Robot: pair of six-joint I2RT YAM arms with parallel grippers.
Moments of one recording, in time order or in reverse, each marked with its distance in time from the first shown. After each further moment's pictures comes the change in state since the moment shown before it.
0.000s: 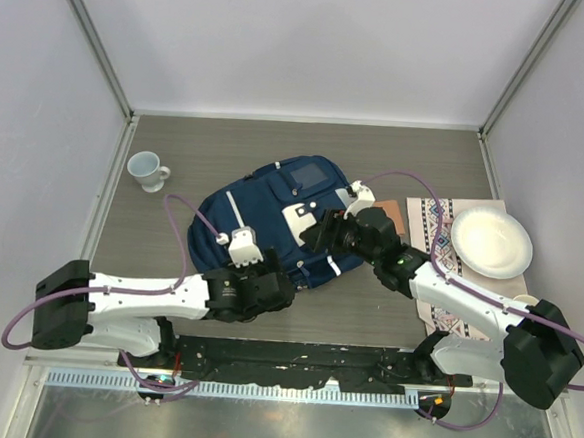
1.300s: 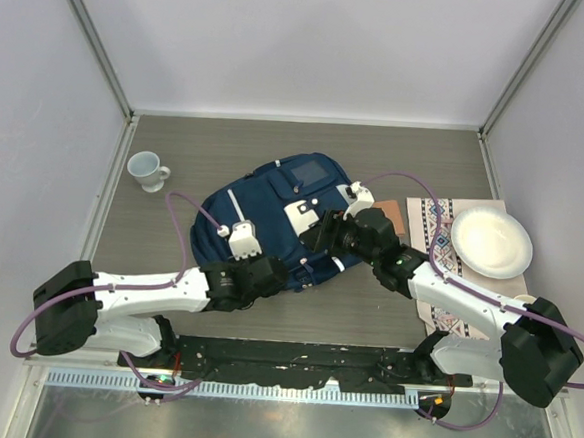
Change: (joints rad) left arm 0.147 0.008 -0.053 0.140 0.166 0.142; right arm 0.000 0.011 -0.011 0.015 -0.004 0.015
